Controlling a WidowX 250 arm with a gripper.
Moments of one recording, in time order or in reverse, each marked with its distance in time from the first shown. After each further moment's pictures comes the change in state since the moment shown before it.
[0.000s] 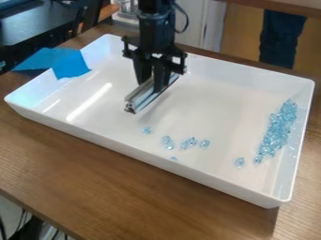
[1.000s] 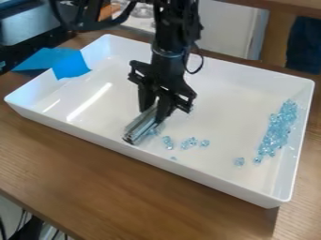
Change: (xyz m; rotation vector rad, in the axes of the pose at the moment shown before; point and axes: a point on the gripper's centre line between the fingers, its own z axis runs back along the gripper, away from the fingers) arm -0.031 -0.031 -0.020 0.143 0.009 -0.062
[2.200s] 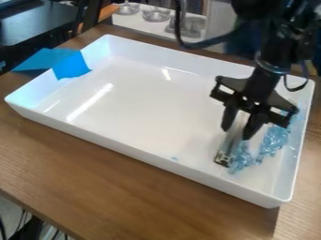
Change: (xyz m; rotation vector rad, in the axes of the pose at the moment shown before) arm 0.030 -0.125 0.014 -0.006 0.035 0.148
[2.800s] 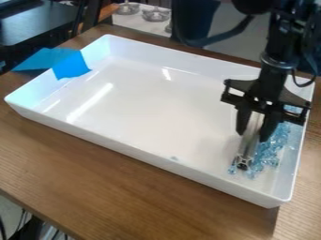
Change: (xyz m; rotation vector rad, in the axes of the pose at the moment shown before) arm 0.004 0.000 0.008 -0.075 0.012 0.005
